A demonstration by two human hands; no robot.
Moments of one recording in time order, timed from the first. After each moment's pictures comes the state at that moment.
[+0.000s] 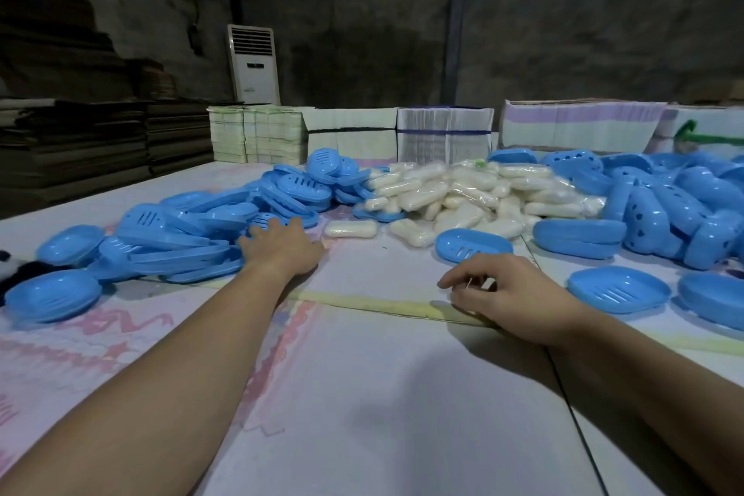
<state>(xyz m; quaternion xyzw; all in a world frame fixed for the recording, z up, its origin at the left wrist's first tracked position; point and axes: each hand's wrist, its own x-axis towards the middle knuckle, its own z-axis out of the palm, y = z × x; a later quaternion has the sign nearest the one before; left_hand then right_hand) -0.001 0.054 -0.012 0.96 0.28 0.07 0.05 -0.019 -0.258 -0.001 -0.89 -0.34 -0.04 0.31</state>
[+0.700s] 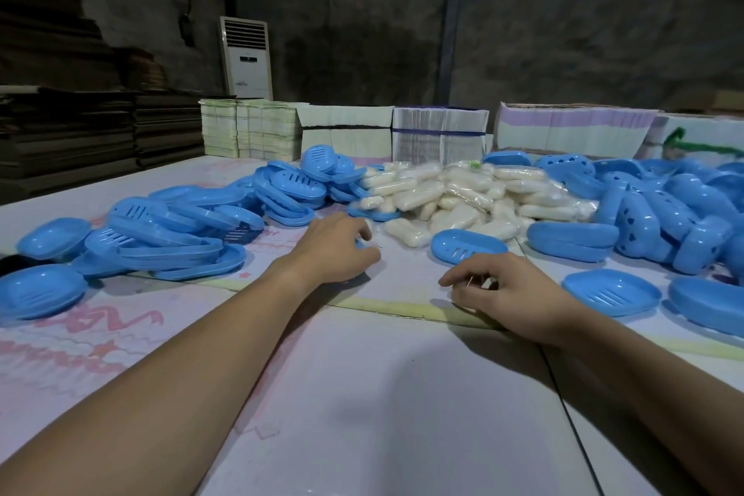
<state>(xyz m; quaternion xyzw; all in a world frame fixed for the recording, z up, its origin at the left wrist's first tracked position) -0.008 -0.002 0.000 0.98 0.02 0.15 0.16 -0.011 -0.262 -0.003 -0.89 -0.33 -0.04 0.31</state>
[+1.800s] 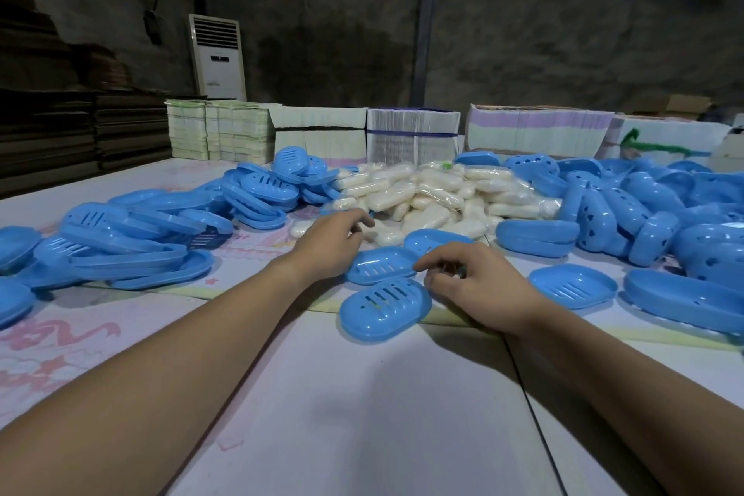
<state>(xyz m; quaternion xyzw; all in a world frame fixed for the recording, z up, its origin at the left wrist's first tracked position) 0.020 -0.022 -0.007 0.94 -0.04 0.18 0.27 -0.010 -0.258 -0.003 -0.88 -0.31 -0.08 0.36</state>
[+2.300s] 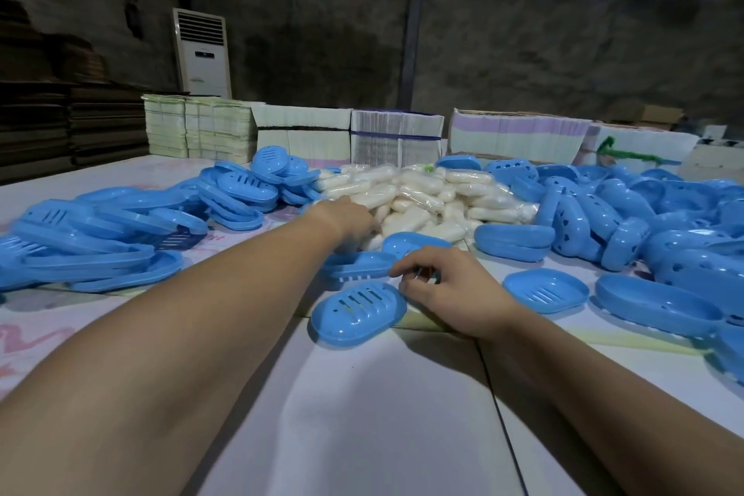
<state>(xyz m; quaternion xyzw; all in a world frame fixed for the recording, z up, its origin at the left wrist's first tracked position) 0.072 -0.060 0.032 0.98 -0.10 0.01 -0.17 -0.011 -0.259 -0.002 -0.87 -0.33 -0.08 0.36</state>
